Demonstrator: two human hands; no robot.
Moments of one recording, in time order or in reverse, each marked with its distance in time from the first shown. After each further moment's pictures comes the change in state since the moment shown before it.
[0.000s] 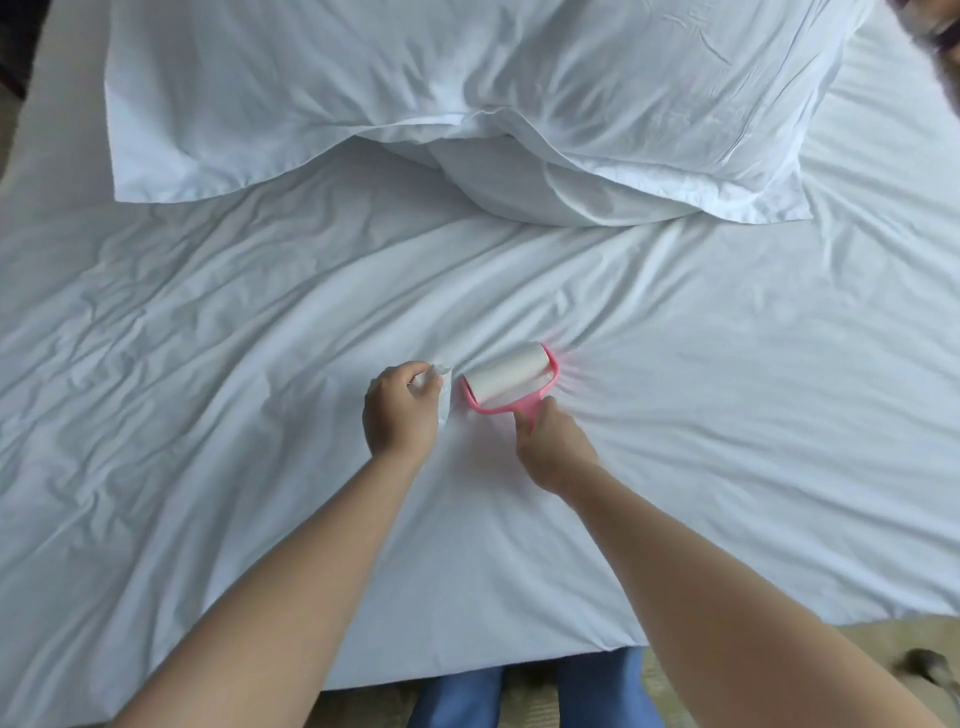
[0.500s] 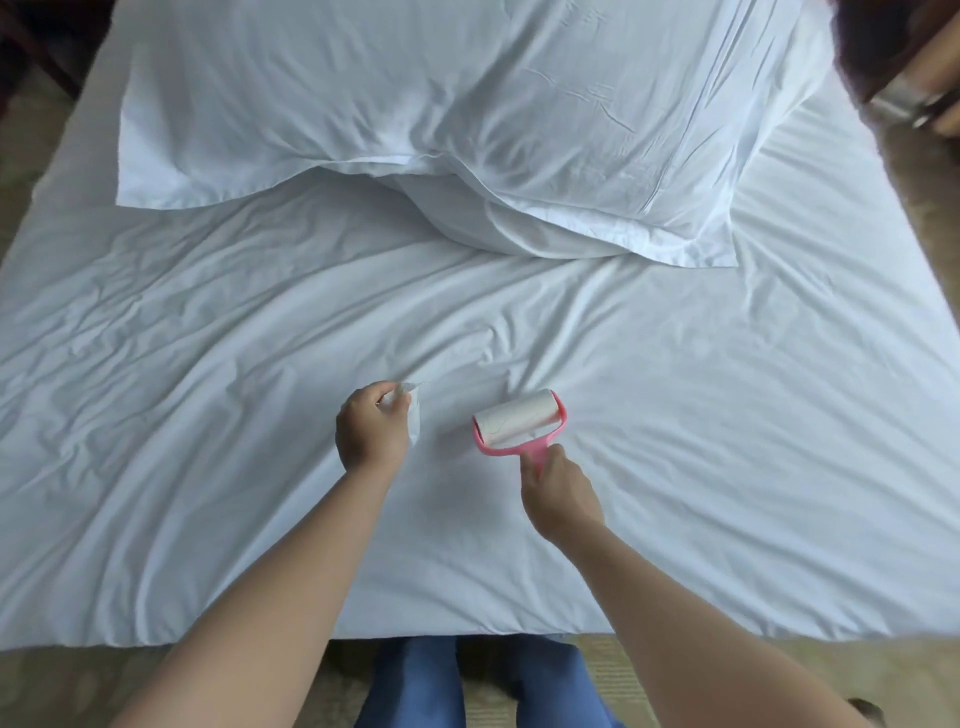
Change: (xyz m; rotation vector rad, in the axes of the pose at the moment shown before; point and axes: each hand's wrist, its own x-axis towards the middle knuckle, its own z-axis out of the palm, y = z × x) left_hand -0.066 0.050 0.023 -0.031 0.129 -0.159; right_hand -0.056 0.087 -0.067 -0.024 -0.024 0.016
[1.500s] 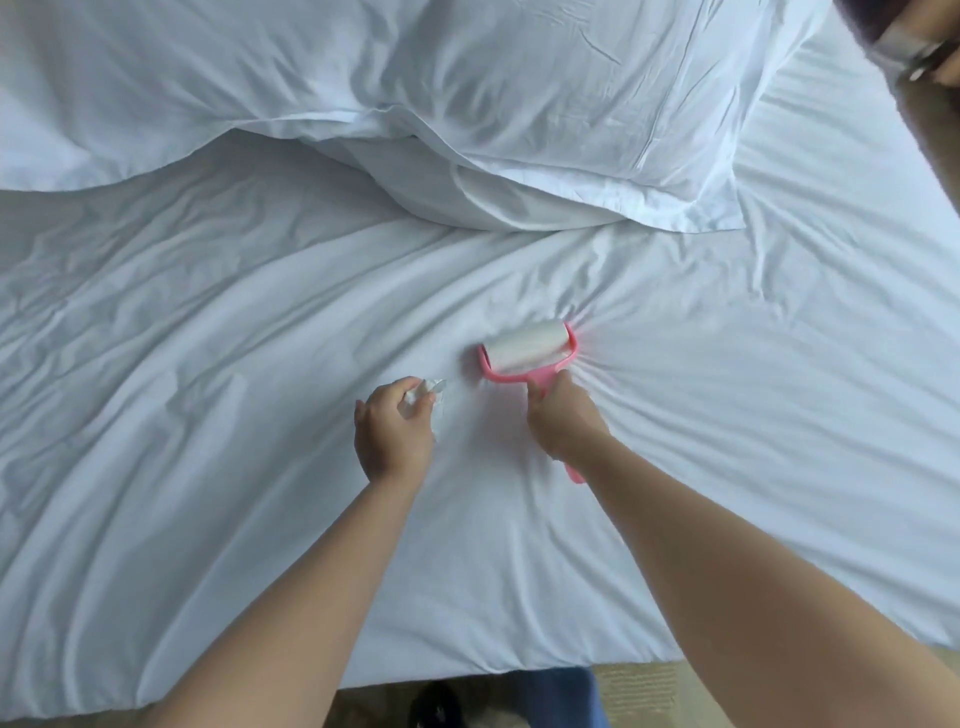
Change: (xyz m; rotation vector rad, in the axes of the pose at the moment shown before) left_hand -0.004 -0.003 0.064 -0.061 0.001 0.107; right_hand 0.100 0.004 -0.011 0.069 0.089 -0.006
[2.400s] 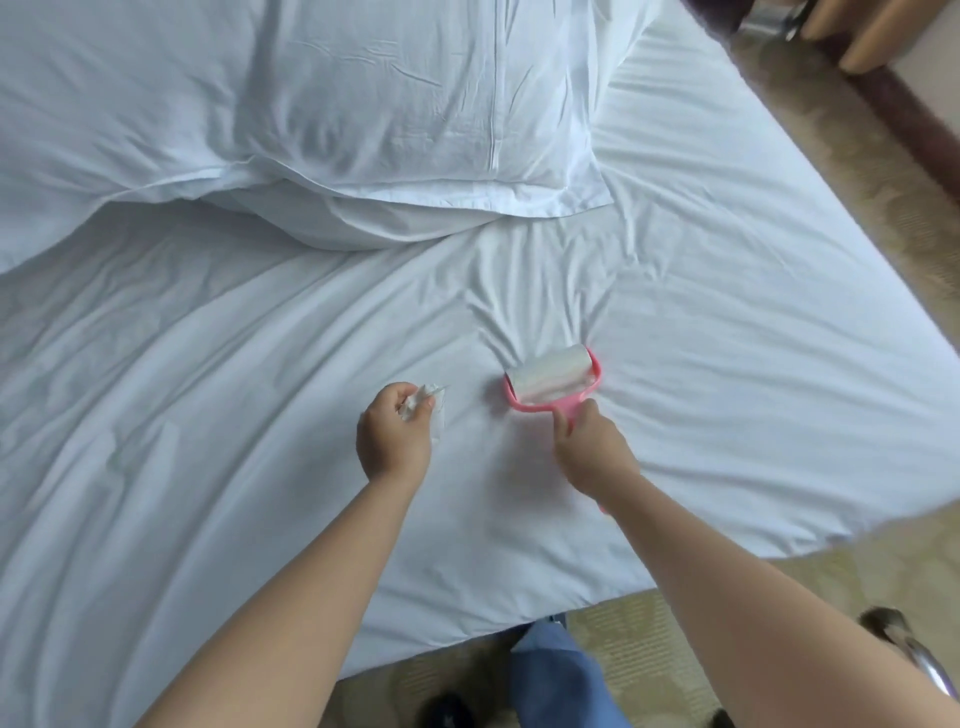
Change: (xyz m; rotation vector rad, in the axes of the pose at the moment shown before) left_hand -0.062 0.057 0.047 0.075 -0.135 0.054; right_hand -0.059 0.119 -0.047 0.121 0.106 0.128
